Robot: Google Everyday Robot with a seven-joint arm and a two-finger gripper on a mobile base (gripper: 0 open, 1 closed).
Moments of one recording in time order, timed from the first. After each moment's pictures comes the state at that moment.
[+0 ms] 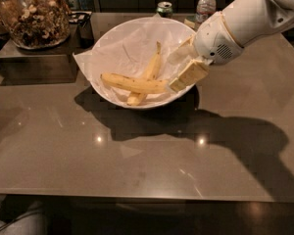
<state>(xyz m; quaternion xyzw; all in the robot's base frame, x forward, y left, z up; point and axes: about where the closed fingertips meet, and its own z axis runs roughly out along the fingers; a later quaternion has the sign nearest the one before) 0.540 -0.075 0.933 -0.63 0.69 0.19 0.31</state>
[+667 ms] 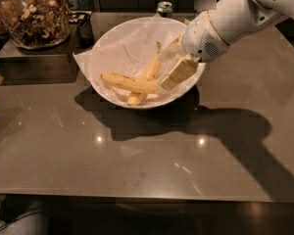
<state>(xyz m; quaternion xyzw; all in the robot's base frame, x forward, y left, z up) 0.557 -0.058 0.927 -0.64 0.67 0.20 0.31</state>
